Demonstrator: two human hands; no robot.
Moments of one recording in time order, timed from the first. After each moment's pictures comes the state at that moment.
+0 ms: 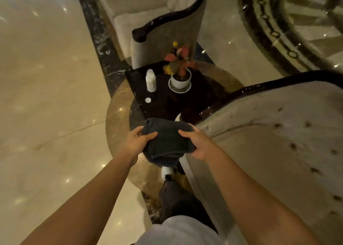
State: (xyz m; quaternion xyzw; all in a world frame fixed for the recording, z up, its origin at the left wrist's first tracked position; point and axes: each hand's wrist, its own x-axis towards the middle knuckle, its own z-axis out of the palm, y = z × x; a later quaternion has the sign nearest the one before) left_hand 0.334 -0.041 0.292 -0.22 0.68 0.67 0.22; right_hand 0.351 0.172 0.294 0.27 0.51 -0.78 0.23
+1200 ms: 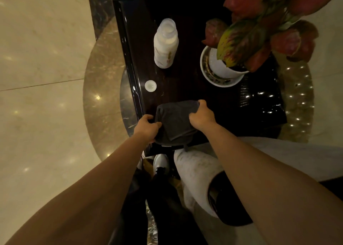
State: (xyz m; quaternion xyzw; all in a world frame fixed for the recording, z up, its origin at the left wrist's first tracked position) left_hand 0.030 -0.009 -0.062 -0.39 0.69 0.51 0.35; right_hand -0.025 0.178 -0.042 0.23 0.84 -0.30 0.39
